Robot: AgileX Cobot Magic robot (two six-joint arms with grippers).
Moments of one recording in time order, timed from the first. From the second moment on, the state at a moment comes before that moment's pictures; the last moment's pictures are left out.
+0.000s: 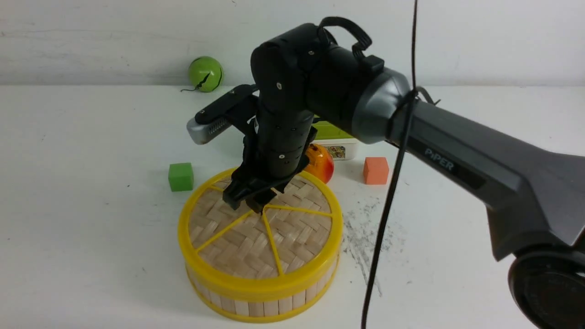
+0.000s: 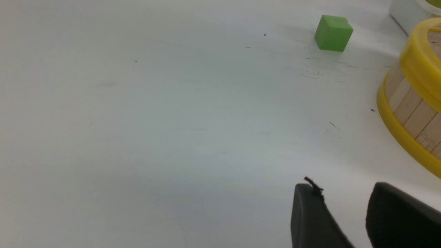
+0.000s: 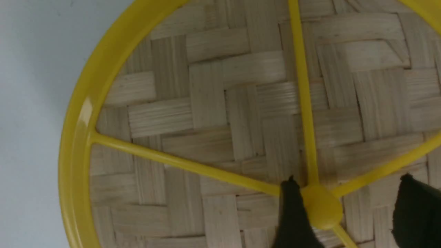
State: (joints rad) right arm 0.74 2.25 -2.21 0.03 1.22 -0.09; left arm 0.02 -0.01 0.03 0.04 0.37 -0.20
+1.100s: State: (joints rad) right arm 0.74 2.27 -2.33 0.07 1.26 -0.09; left arm 0.02 -0.01 0.03 0.04 0.37 -0.20
